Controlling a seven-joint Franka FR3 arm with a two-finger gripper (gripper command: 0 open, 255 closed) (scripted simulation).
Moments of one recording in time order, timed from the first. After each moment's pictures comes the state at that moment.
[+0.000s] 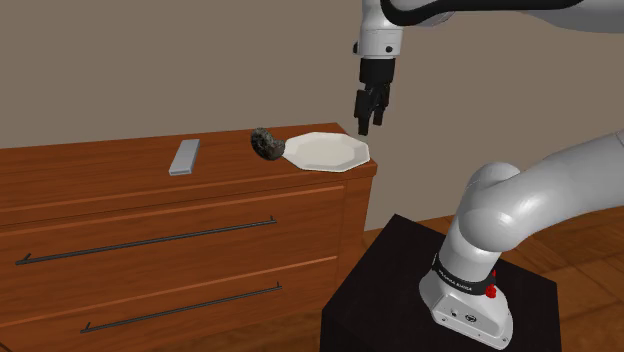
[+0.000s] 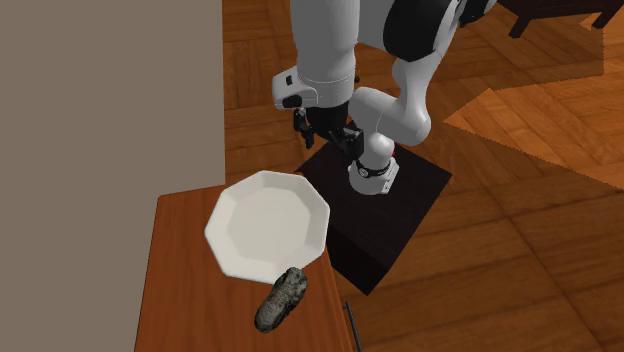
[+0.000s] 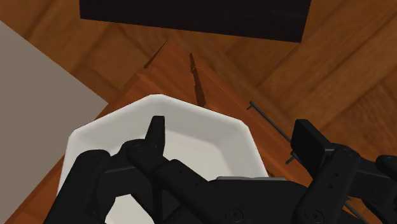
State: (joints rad) arm 0.02 -0.78 -0.02 -2.37 0.02 1.53 -0.07
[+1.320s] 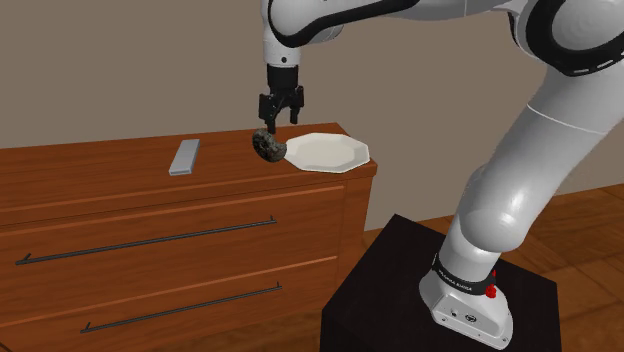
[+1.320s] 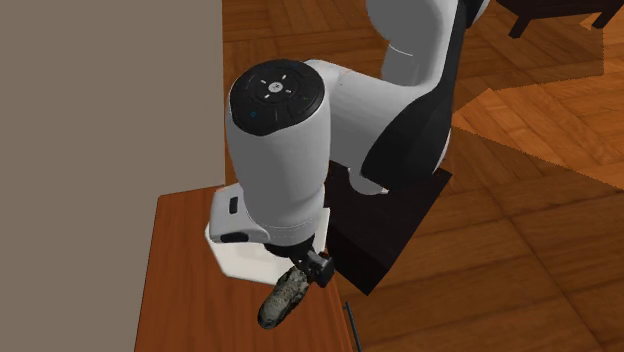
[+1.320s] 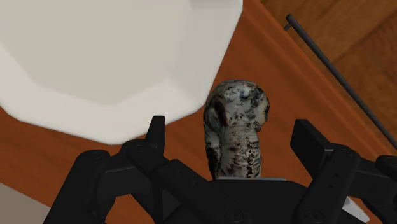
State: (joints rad) arm 0.05 -0.18 0.12 -1.96 0.01 1.83 0.12
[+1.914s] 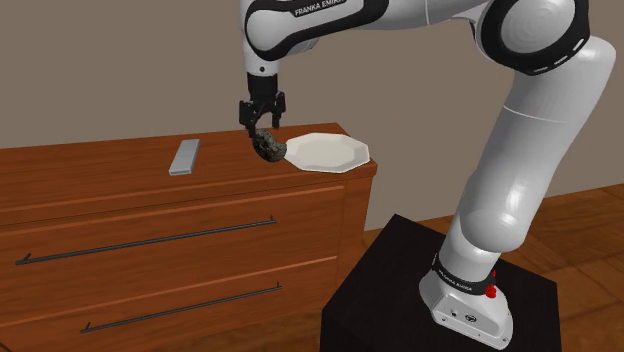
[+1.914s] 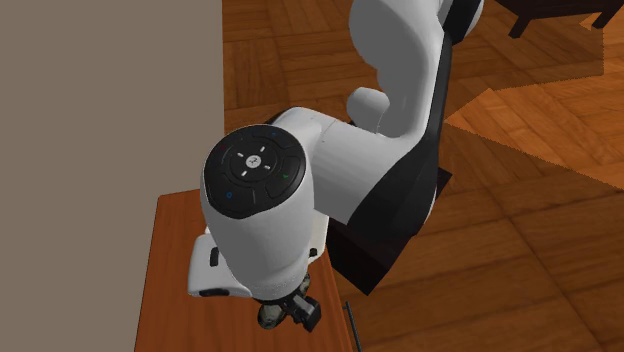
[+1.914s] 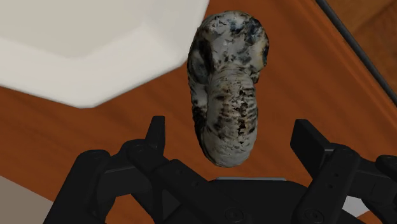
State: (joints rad) arm 0.06 -0.02 0.15 -1.84 -0.02 1.90 0.17
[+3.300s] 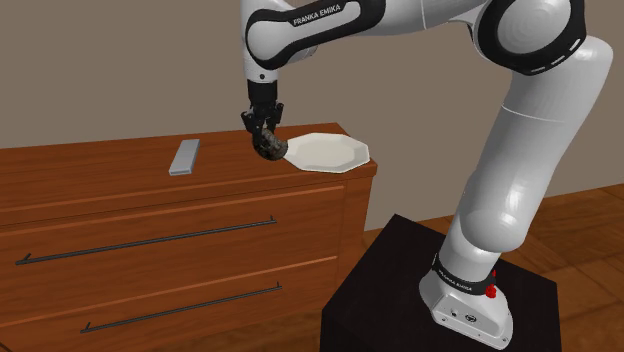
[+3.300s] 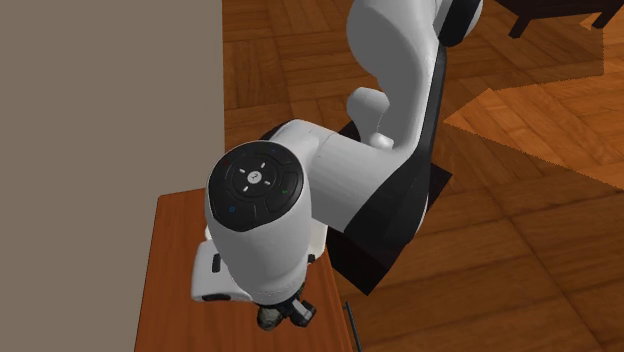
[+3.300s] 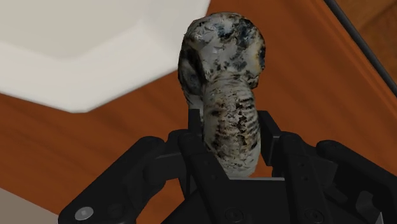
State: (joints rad) arm 0.06 -0.01 0.15 -1.87 -0.02 1.94 0.17
